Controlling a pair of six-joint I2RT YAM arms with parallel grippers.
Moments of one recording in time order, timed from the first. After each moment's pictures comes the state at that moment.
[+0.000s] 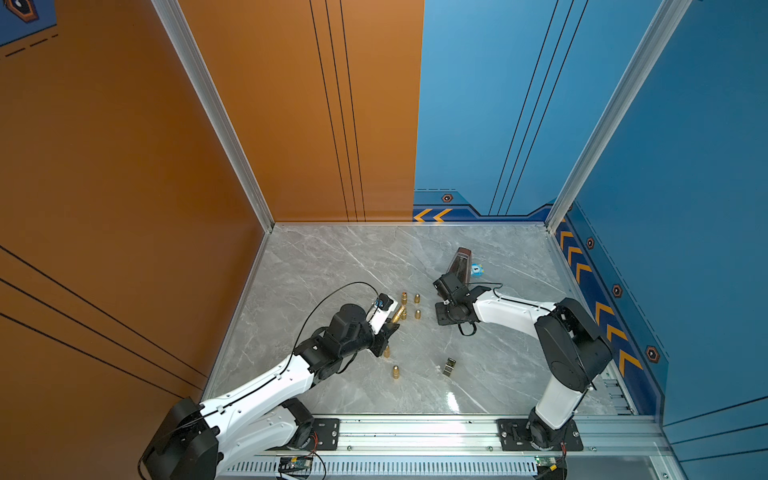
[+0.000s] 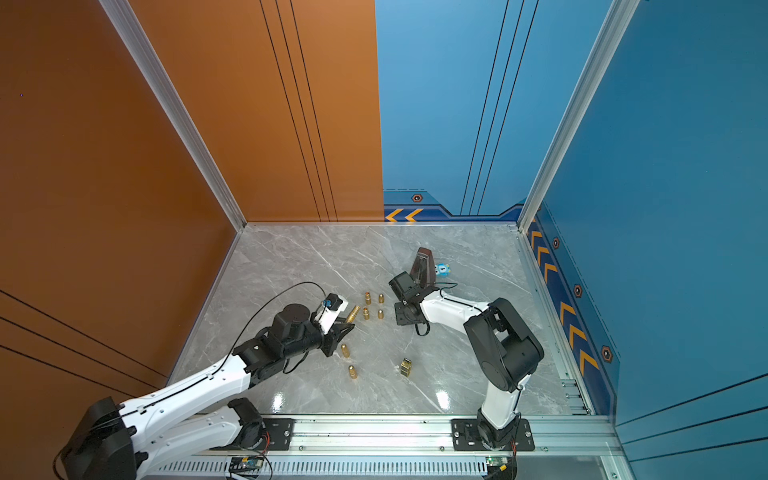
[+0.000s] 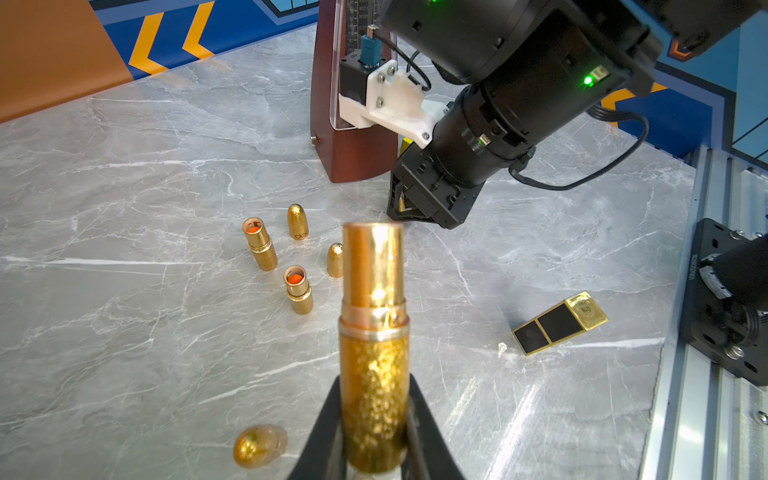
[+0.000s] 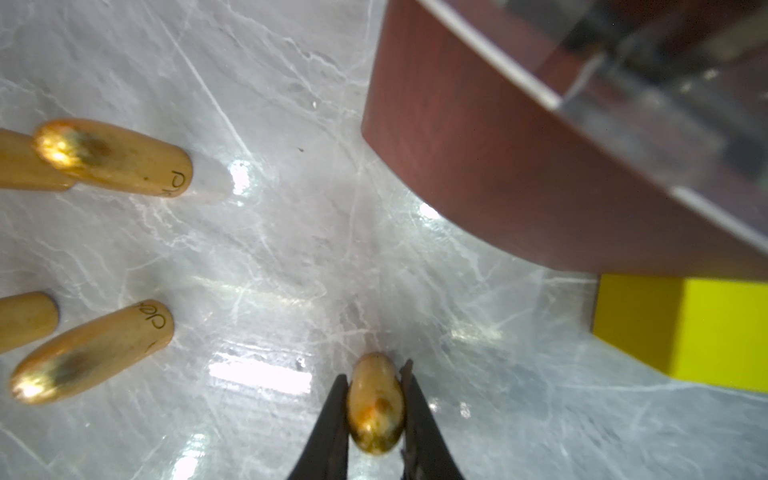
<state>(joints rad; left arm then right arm) -0.71 1.01 0.51 0.00 0.16 -0.05 0.62 1.77 1.04 -0.45 0.15 0.43</state>
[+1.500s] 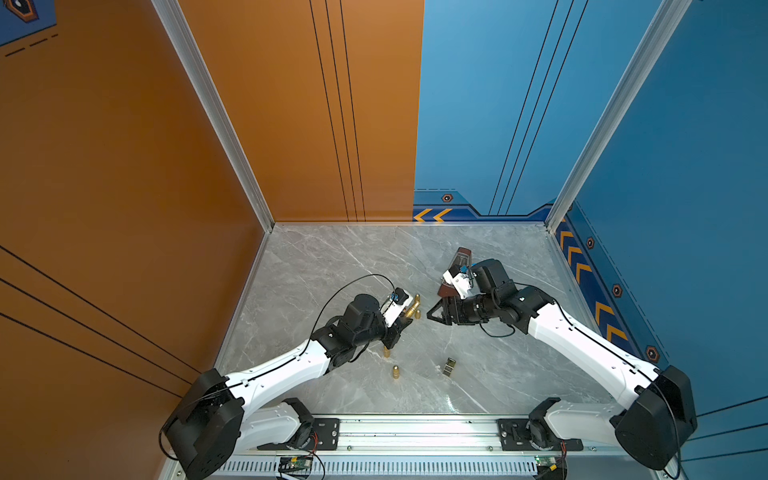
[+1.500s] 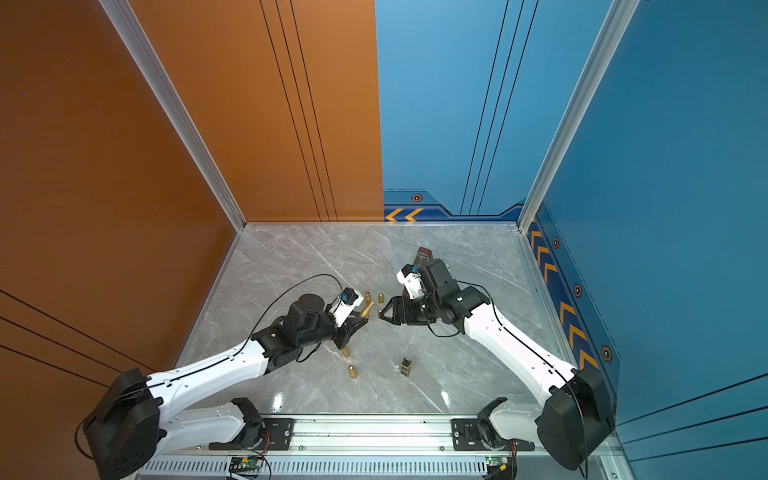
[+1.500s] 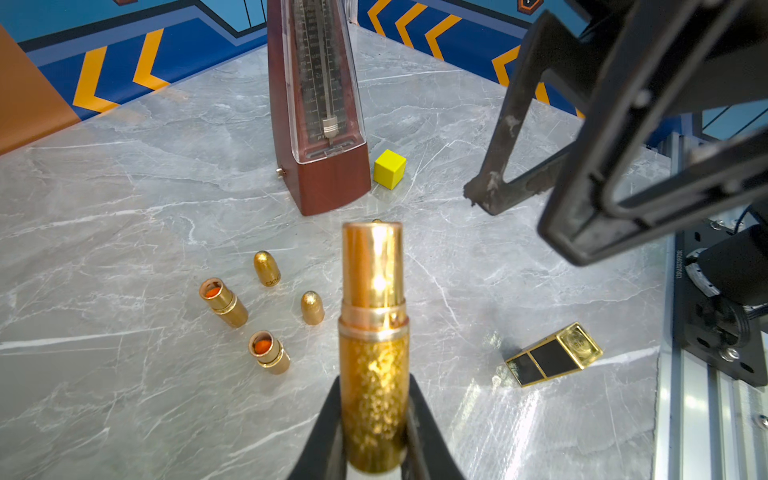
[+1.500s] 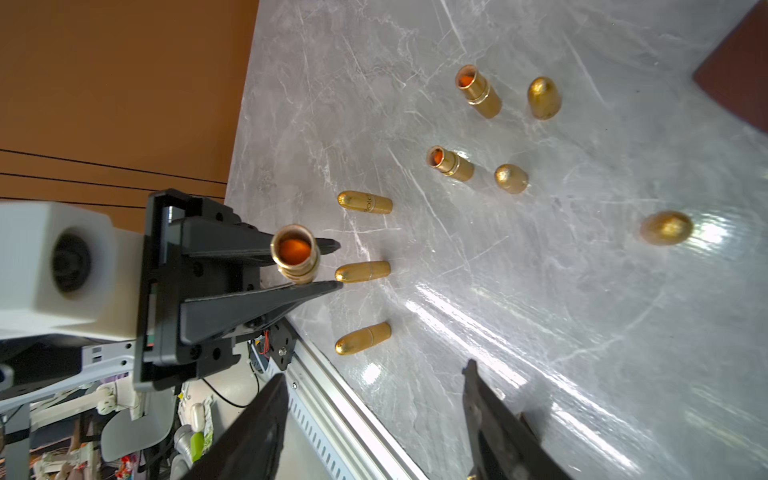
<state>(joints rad) -0.74 1.19 0.62 0.09 0.22 0.02 0.56 1.29 1.03 -0.62 -0.55 0.53</state>
